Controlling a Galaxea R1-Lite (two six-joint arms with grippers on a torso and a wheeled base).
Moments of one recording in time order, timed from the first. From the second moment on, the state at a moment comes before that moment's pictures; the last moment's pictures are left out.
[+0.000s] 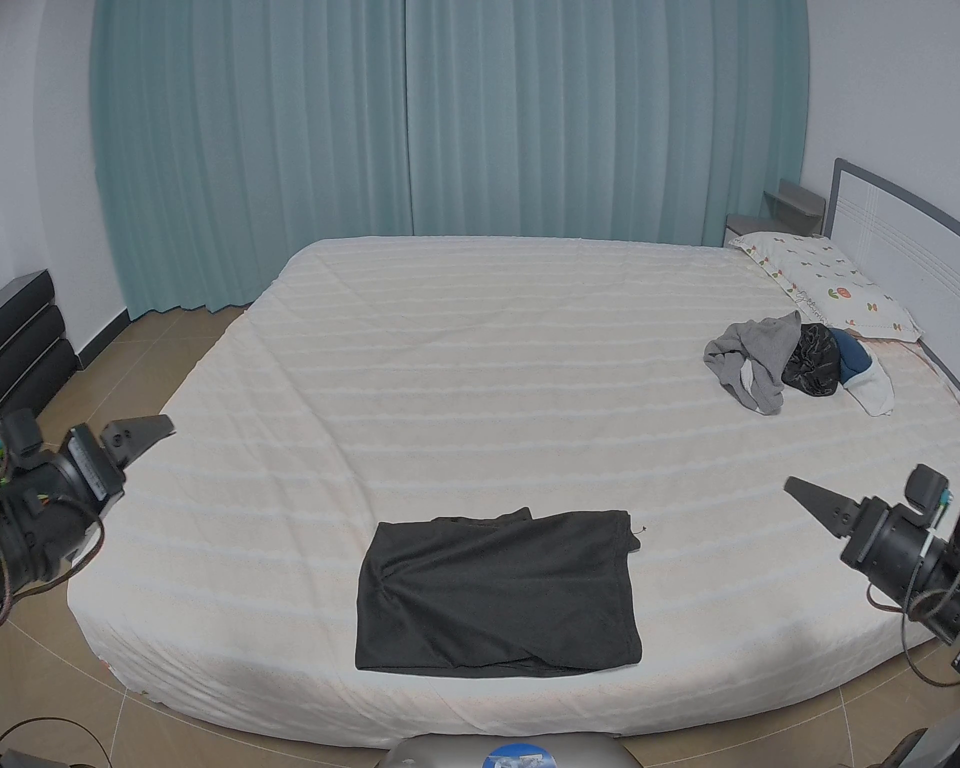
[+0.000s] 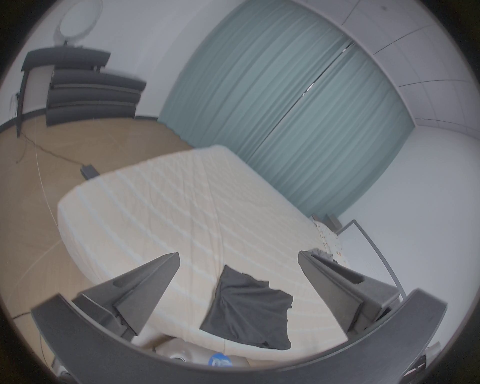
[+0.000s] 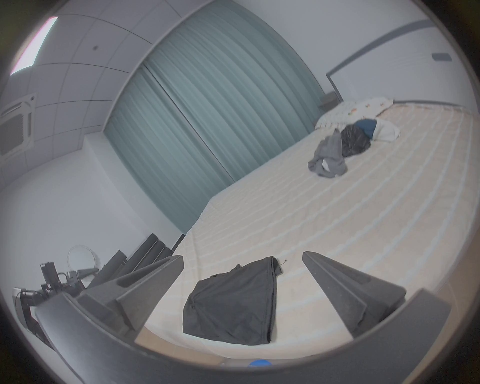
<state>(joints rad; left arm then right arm) -0.25 1.08 -0.58 -0.15 0.16 -0.75 0.31 1.28 -0.14 -0.97 0.00 0.59</state>
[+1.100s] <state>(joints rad) 0.00 0.04 -0.29 0.17 0.41 -0.08 0.11 0.16 -0.09 -0.06 -0.03 -0.01</state>
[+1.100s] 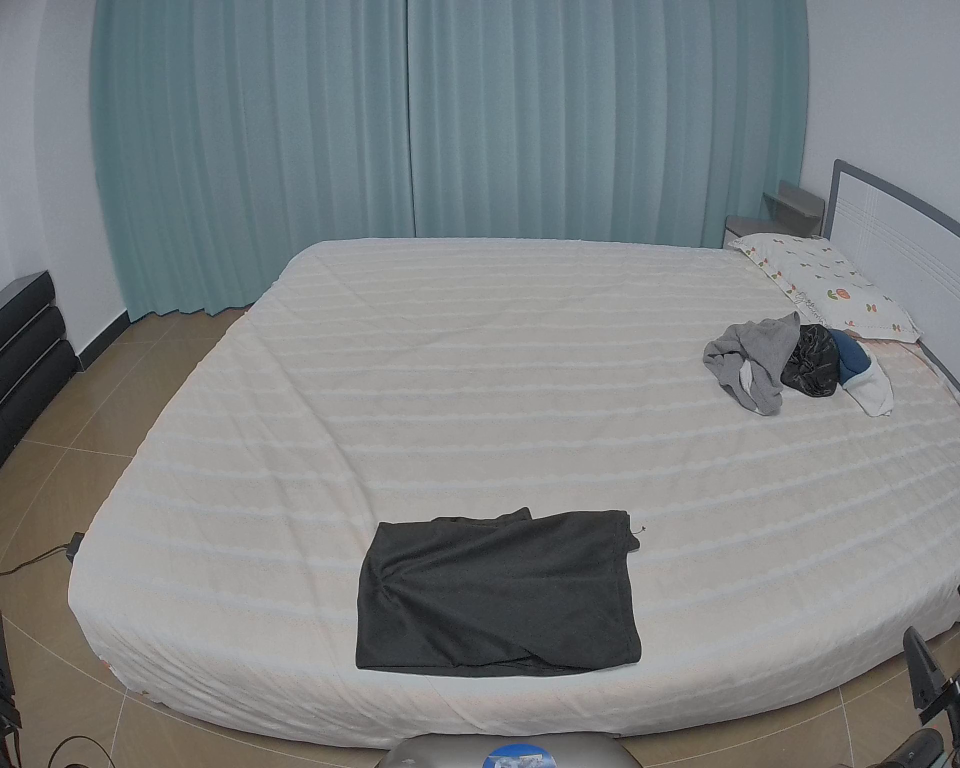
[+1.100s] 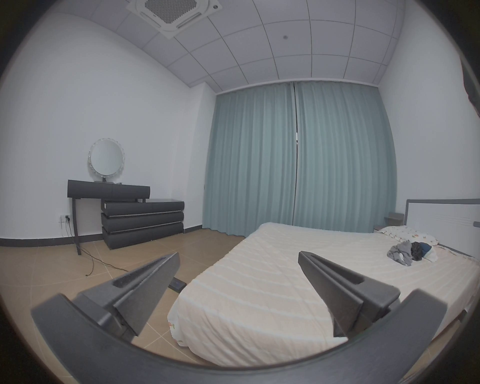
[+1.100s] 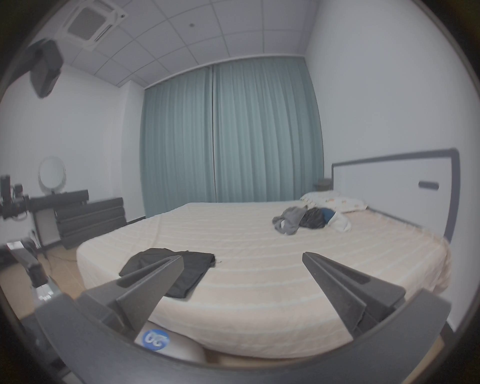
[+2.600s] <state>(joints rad) 0.00 0.01 -0.02 -0.07 0.14 -0.04 -0.01 0.01 -0.02 -0.07 0.08 0.00</state>
